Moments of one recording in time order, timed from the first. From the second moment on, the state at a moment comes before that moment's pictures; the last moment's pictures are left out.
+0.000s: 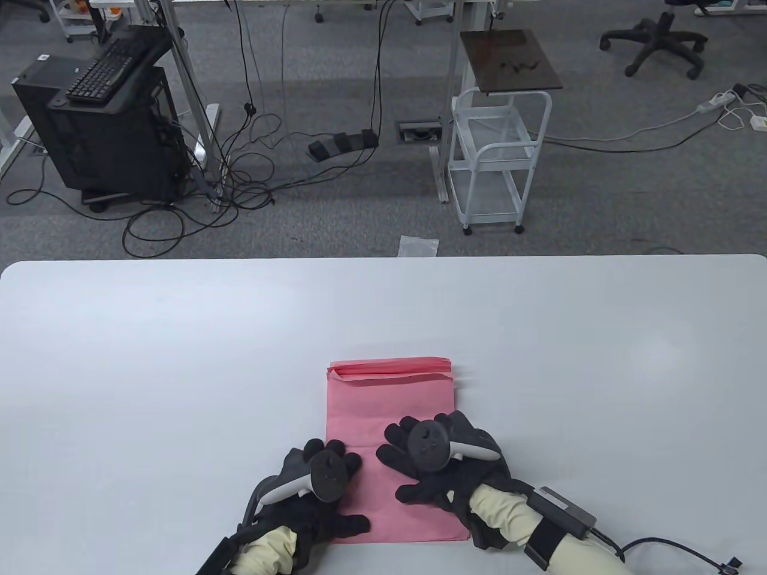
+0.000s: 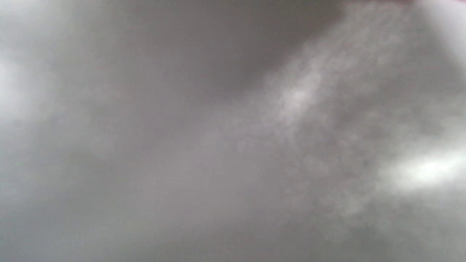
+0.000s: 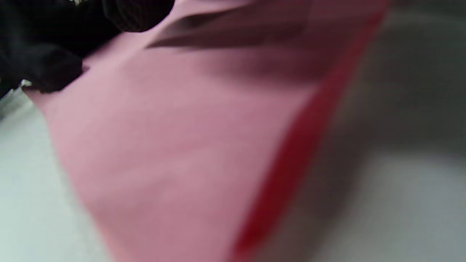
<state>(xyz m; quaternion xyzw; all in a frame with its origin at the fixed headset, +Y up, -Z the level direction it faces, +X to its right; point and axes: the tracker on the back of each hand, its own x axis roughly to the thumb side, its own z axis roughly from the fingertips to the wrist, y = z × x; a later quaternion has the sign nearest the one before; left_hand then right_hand) -0.148 -0.813 -0.285 -0.39 -0.18 0.08 0.90 0.069 -0.790 -0.334 0.28 0.32 0.90 0.07</state>
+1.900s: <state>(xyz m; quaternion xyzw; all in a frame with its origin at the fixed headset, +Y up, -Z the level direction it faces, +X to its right) -0.085 -0.805 -0.274 -0.35 -0.25 0.05 0.90 0.137 -0.806 -0.296 0.20 0.35 0.90 0.16</state>
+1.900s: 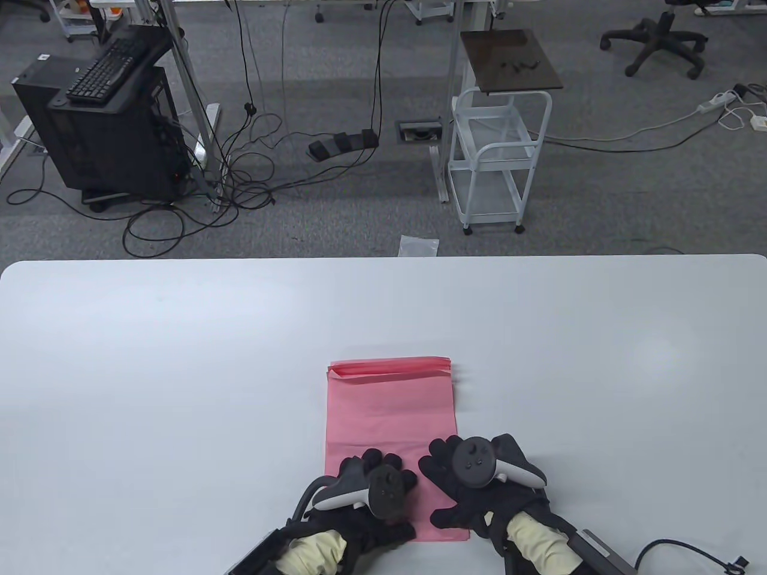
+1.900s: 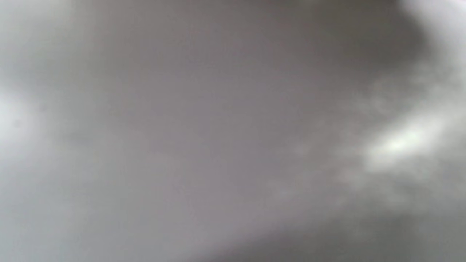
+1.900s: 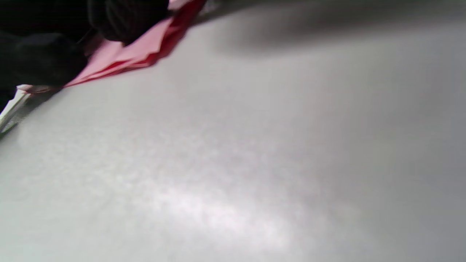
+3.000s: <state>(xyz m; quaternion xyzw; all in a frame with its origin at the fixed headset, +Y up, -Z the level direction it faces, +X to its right) -0.160 -0.803 -0.370 -0.35 -0.09 0.10 0.93 0.137 -0.807 -0.296 0.20 0.36 0.90 0.16</state>
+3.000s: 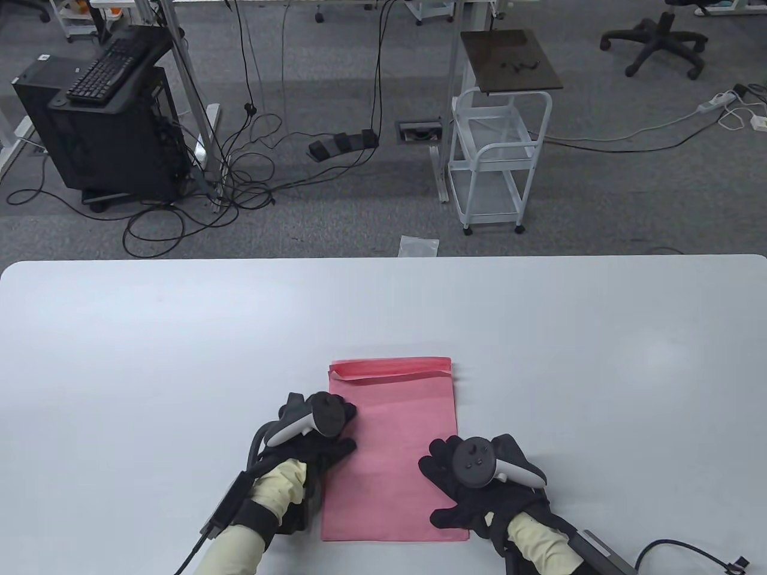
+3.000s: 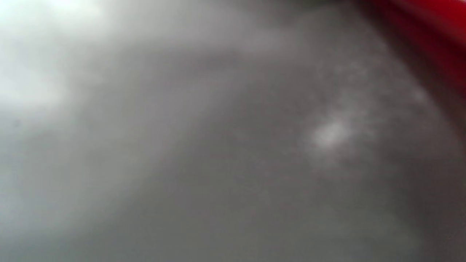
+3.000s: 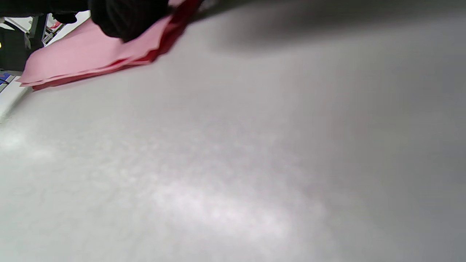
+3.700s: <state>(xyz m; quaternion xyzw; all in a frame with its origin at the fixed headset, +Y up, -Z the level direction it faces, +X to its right) -0.069 -0.800 -0.389 -0.33 -0.20 0.04 0.92 0.137 -0.808 -0.296 0.20 0.36 0.90 0.16</state>
